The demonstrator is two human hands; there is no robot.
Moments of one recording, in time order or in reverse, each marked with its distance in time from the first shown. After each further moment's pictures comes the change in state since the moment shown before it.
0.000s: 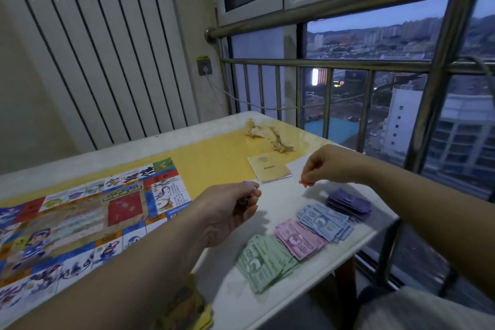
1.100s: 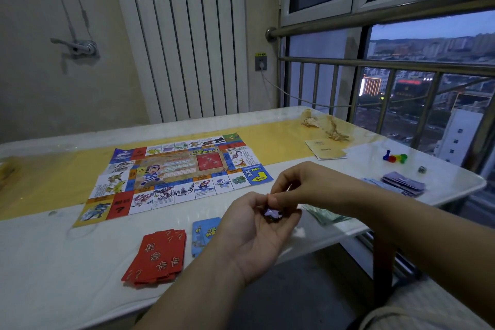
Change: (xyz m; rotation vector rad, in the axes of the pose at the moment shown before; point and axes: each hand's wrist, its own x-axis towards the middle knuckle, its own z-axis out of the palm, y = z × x) left_hand -0.147 -0.049 -0.060 -0.720 -0.102 -0.052; right_hand -0.101 -0.143 0.112 0.299 -0.260 -0.333
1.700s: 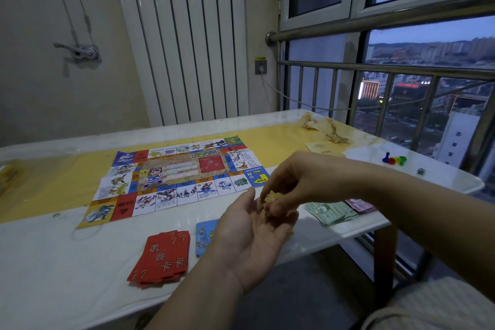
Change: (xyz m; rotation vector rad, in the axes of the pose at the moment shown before) left_hand -0.015 0.000 -0.001 -0.013 0.056 0.096; right_hand -0.008 -0.040 -0.008 -0.372 -0.141 -0.087
